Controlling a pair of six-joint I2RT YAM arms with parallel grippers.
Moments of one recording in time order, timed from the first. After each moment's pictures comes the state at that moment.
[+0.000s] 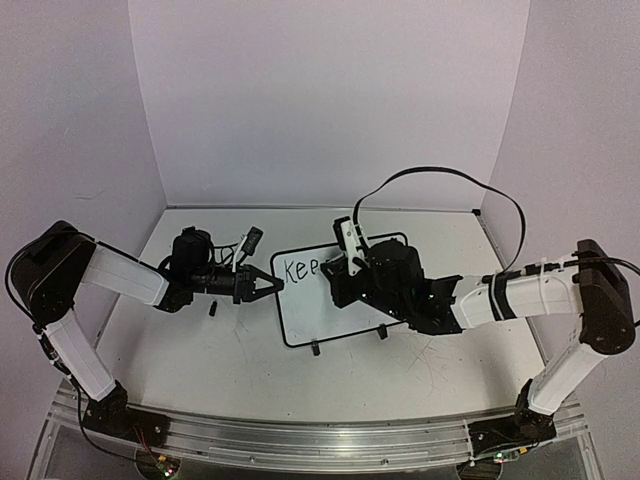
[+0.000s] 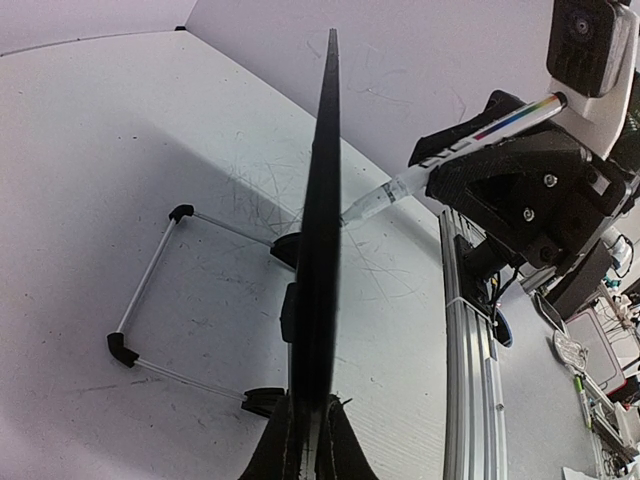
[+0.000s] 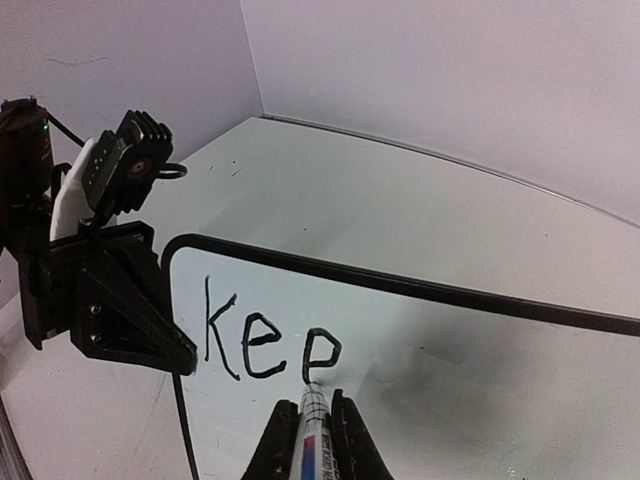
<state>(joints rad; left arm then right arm) -0.55 1.67 0.69 0.65 0.87 -0.31 1.02 1.63 0.95 0.38 0.31 0.23</state>
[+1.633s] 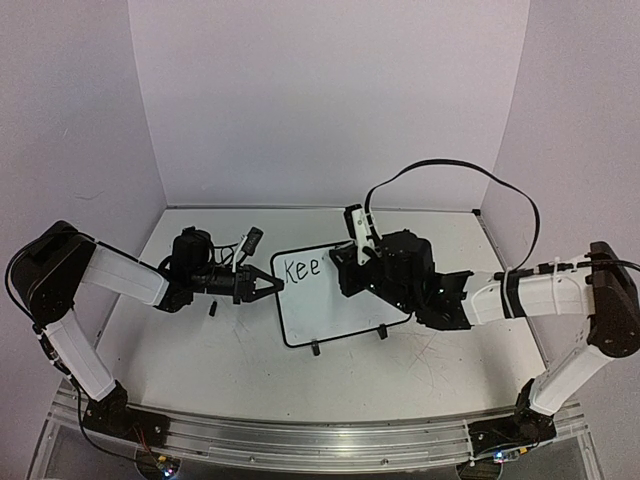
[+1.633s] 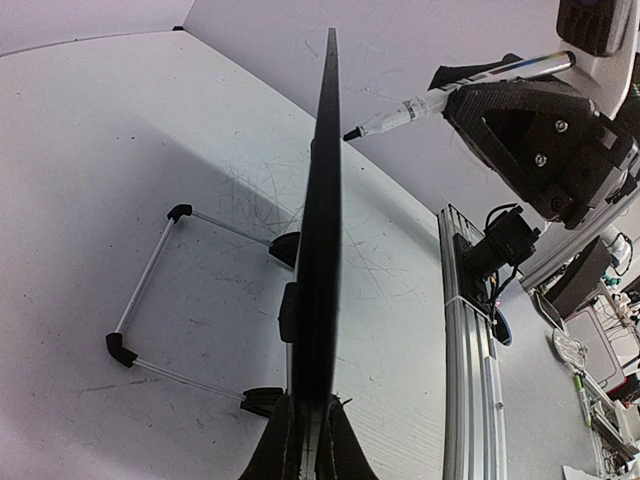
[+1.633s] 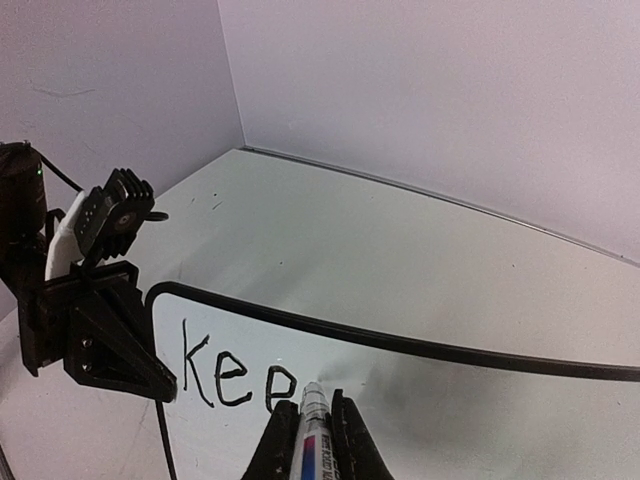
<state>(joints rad) -0.55 1.67 0.69 0.65 0.87 -0.31 1.00 1.57 0.94 0.40 0.34 0.18</state>
